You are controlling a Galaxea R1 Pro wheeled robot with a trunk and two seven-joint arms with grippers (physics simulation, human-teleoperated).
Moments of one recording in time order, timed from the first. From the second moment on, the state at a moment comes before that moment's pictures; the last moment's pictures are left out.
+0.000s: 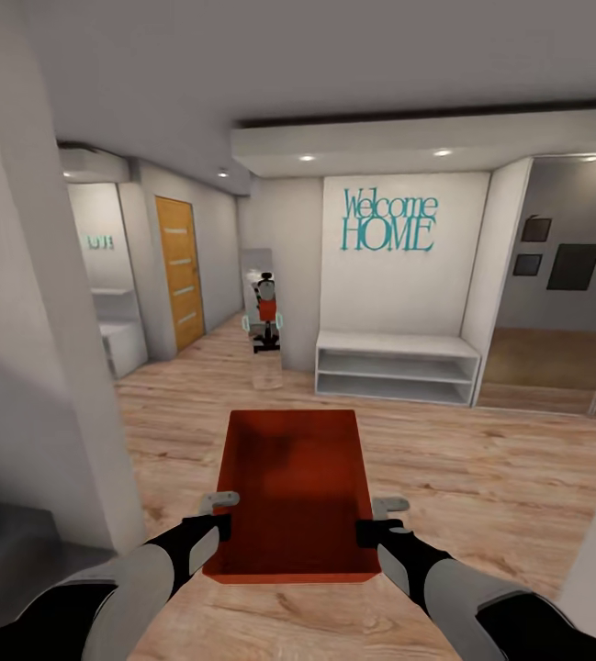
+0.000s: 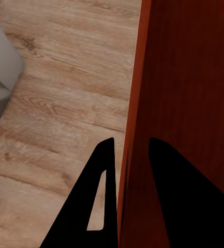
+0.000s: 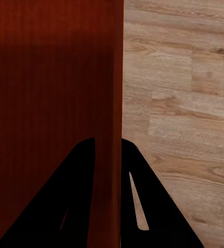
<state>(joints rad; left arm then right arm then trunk) -0.84 -0.11 0.05 -0.03 0.05 0.13 0.24 -0.80 0.10 0.22 -0.04 -0.20 0.02 -0.10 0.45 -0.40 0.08</state>
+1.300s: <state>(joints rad) -0.84 -0.11 0.05 -0.03 0.05 0.13 0.24 -0.80 0.10 0.22 -0.04 -0.20 0.01 -0.10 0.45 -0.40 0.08</state>
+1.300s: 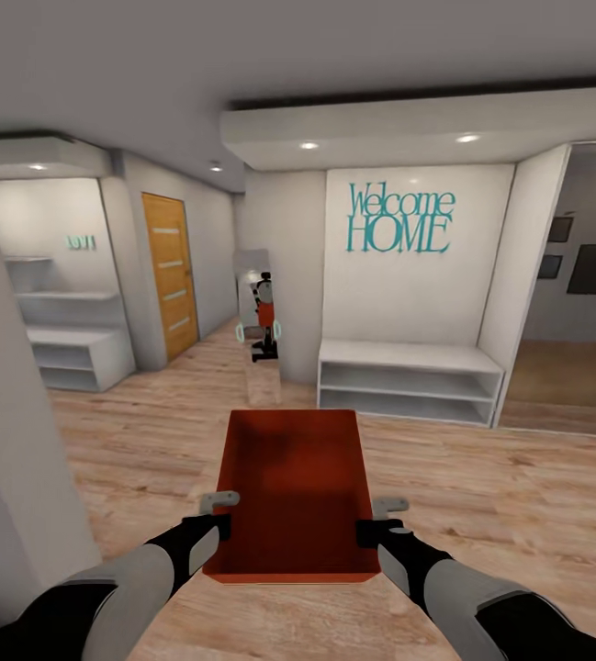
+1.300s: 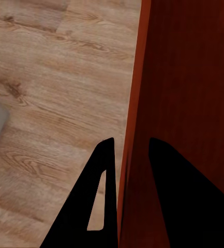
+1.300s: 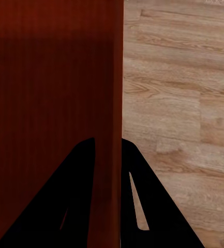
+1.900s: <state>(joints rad) -0.84 -0.11 0.05 -0.03 0.05 0.13 0.24 -0.80 0.10 0.22 -0.04 -0.20 0.01 -0.10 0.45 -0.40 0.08</state>
